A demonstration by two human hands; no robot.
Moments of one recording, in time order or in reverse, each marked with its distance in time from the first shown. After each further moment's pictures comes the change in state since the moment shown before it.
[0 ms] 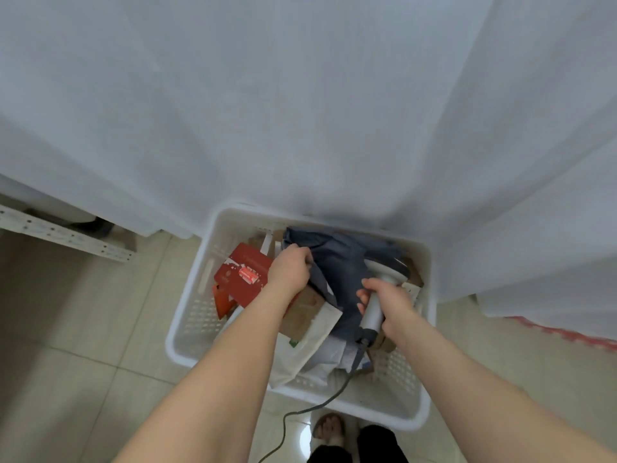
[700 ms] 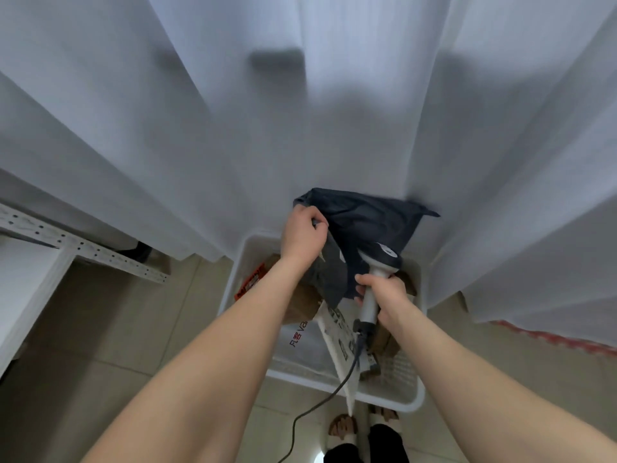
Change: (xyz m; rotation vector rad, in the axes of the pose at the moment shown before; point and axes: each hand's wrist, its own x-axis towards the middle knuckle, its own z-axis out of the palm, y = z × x) left_hand -0.092 0.089 -0.161 -0.430 0.364 0.078; right_hand -0.134 -0.043 0.020 -0.027 -0.011 -0.122
